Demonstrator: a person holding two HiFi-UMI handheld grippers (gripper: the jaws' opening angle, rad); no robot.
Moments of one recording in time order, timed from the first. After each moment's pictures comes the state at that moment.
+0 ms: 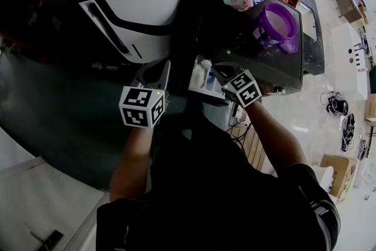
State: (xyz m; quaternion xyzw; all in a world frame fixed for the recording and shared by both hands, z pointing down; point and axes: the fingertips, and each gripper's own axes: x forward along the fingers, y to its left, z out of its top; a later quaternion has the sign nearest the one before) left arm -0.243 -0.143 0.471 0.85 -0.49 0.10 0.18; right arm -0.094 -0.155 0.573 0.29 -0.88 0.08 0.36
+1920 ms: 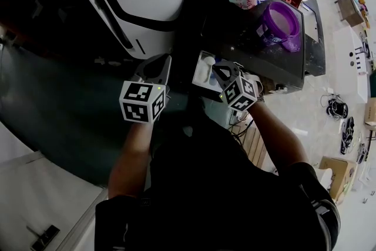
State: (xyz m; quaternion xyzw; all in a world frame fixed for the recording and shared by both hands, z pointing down) left arm -0.256 -0.128 0.466 0.84 -0.50 0.10 0.17; right arm -0.112 -0.128 0.573 0.22 -0.84 -0.15 0.46
